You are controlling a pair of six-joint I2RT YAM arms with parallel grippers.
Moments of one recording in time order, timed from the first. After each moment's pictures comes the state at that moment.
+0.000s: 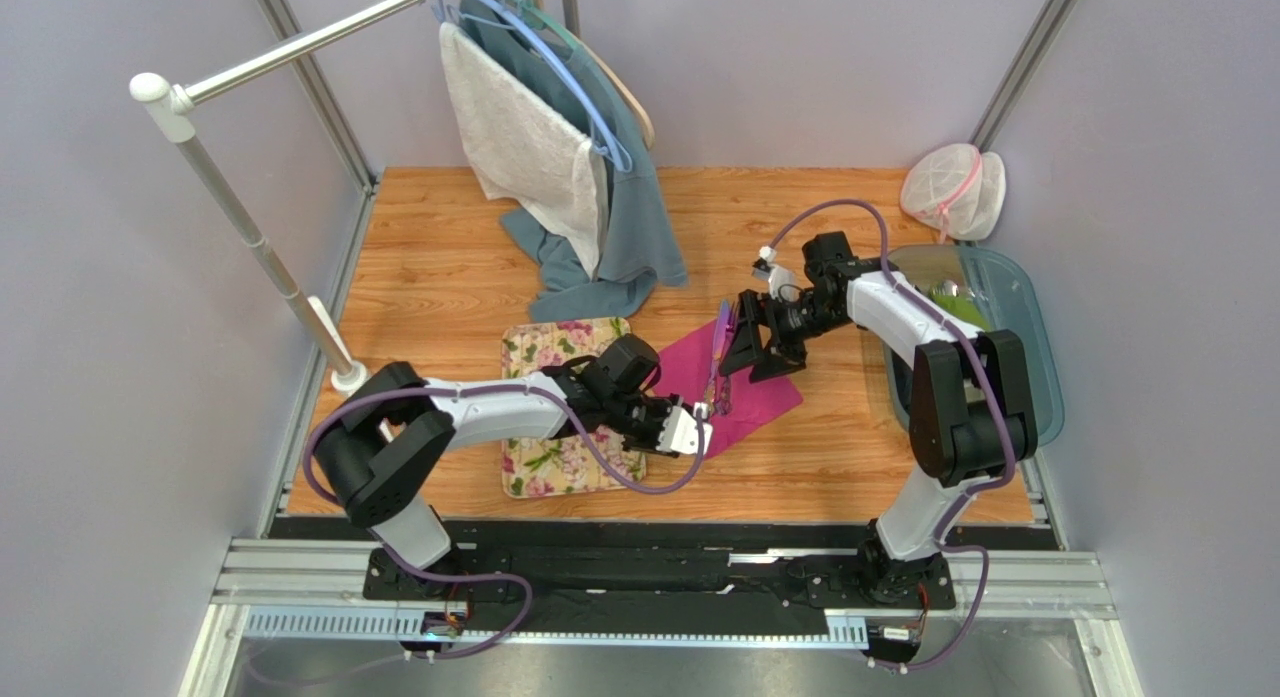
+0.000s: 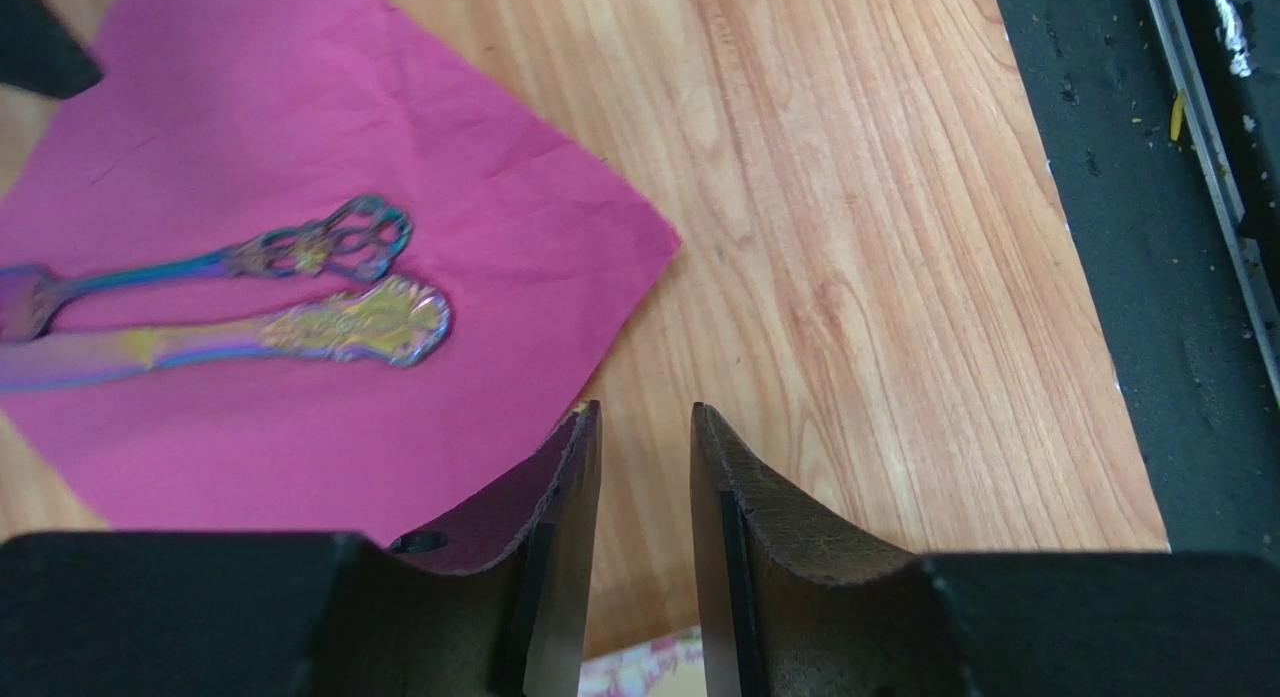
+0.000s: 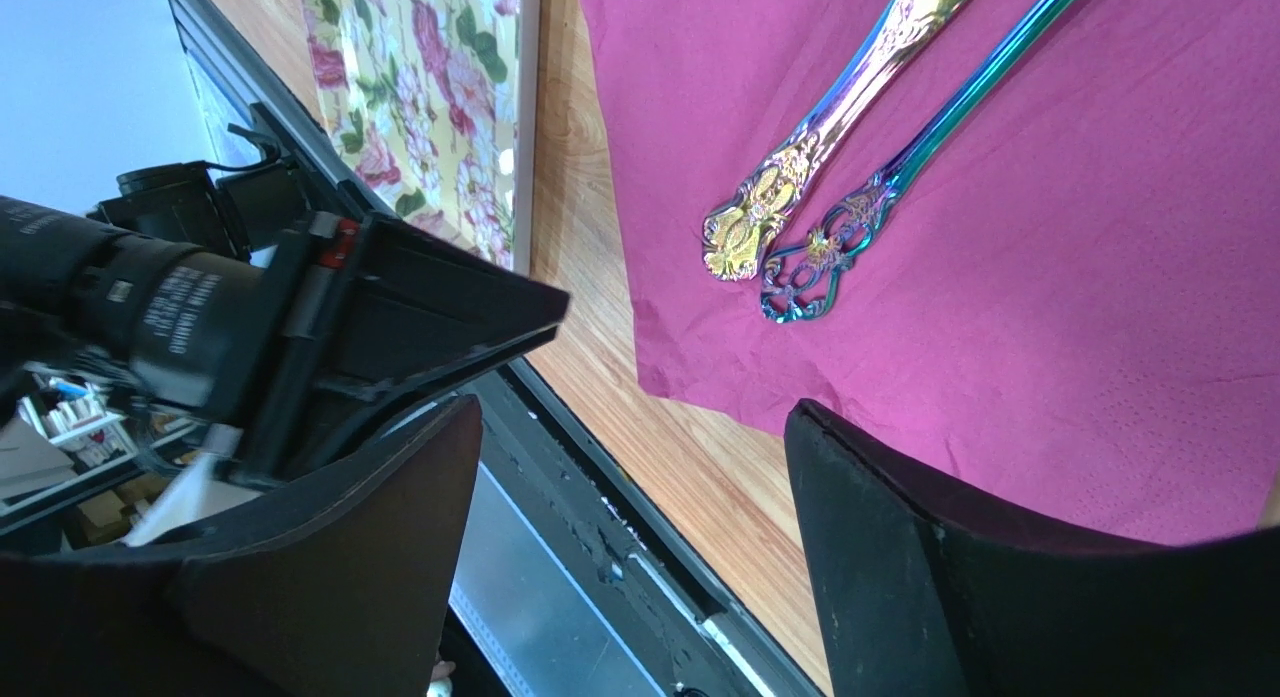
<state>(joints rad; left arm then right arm) -0.89 1.61 0.84 -0.08 0.56 0.88 0.19 1.73 1.19 -0.77 -0.81 0.07</state>
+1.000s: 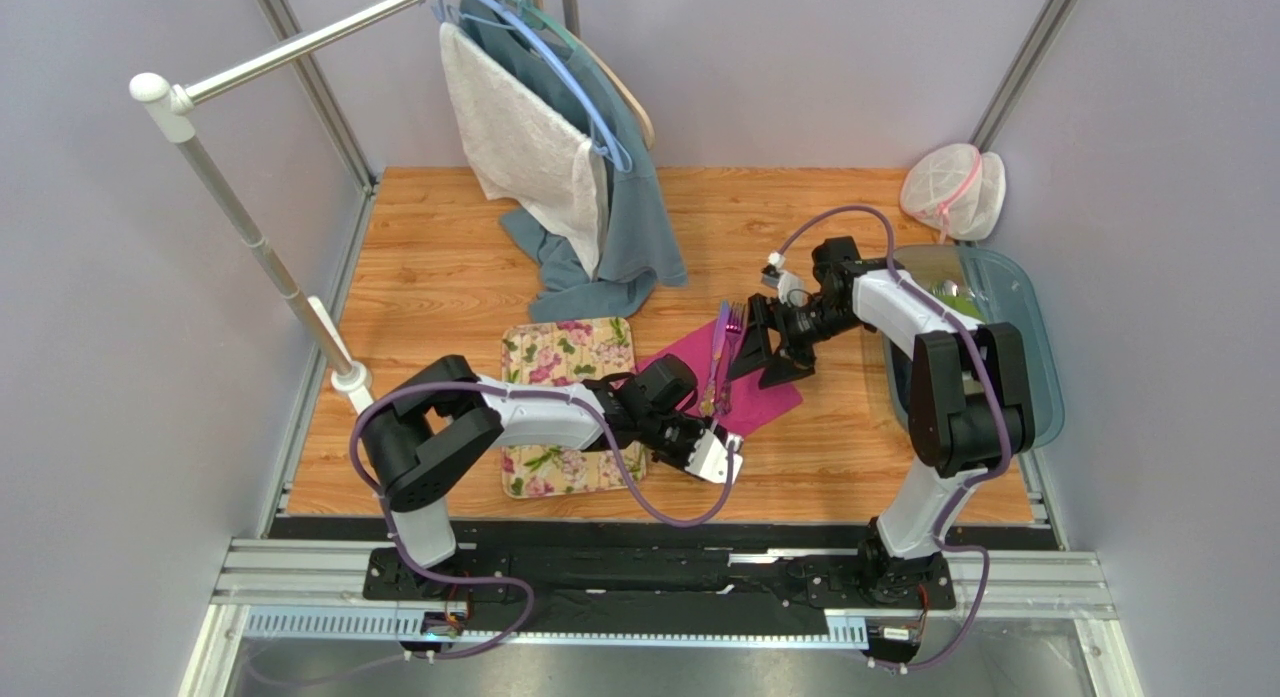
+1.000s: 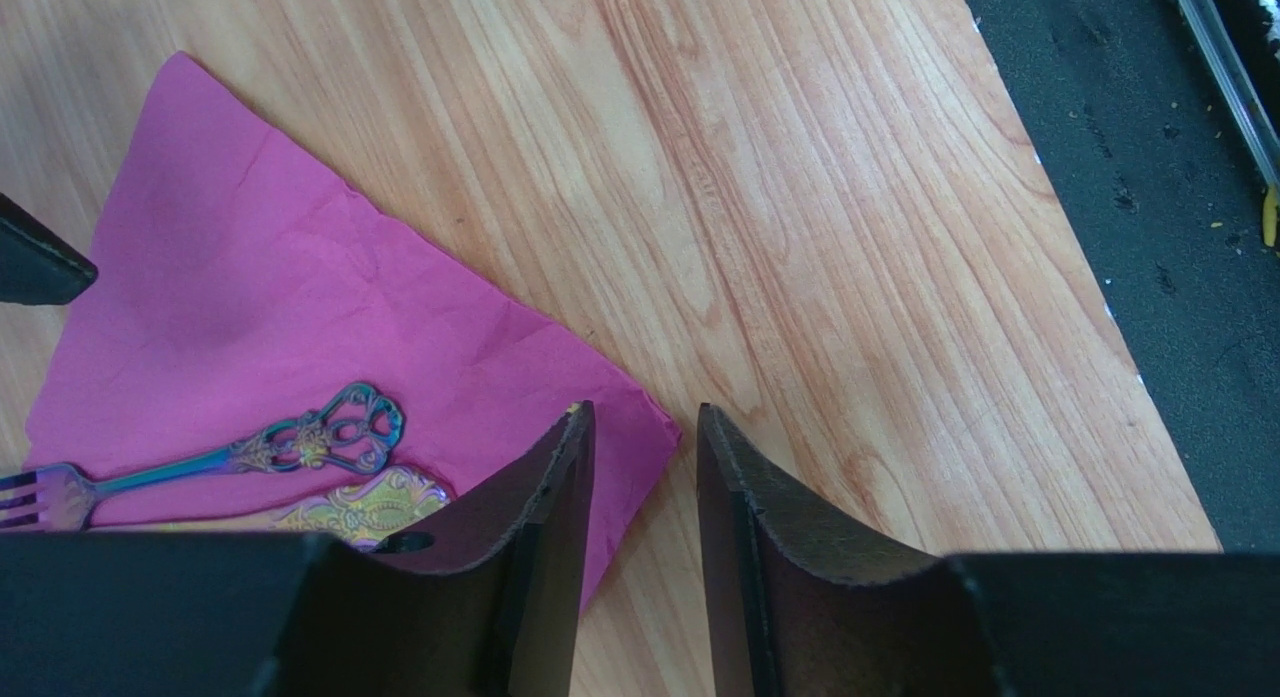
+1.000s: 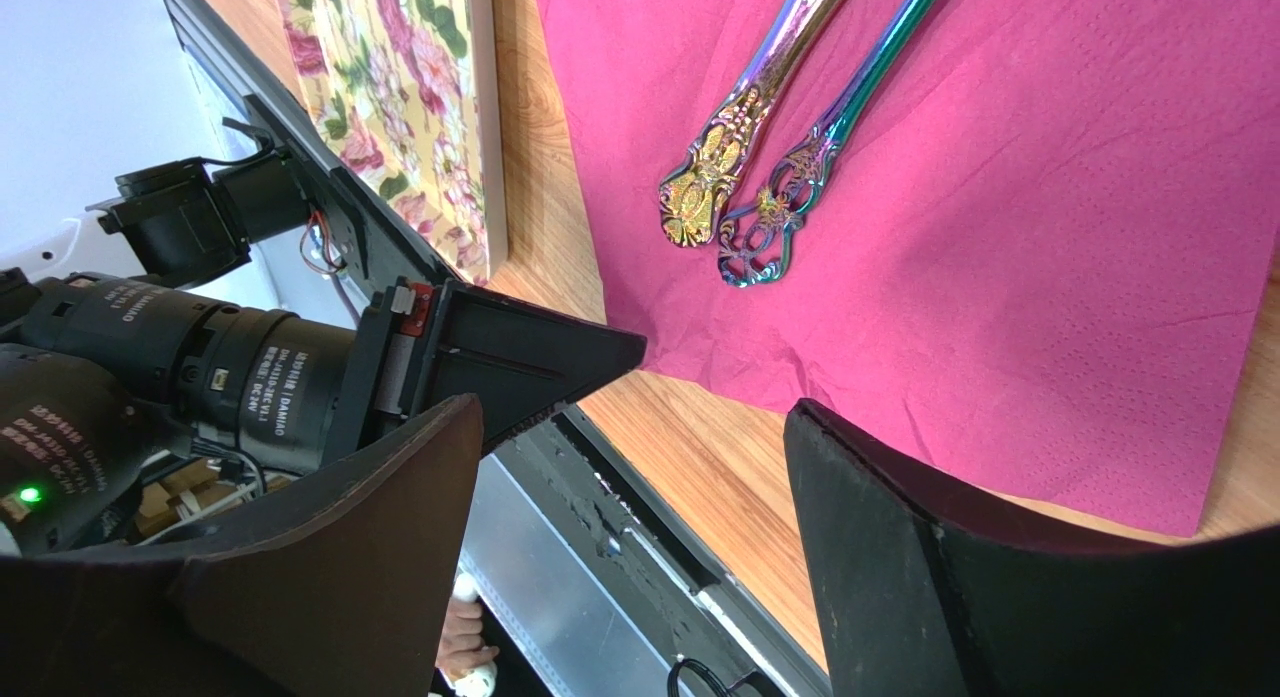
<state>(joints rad) -1.02 1.77 0.91 0.01 0.49 0.96 0.15 1.76 1.19 -0.83 -0.82 0.02</state>
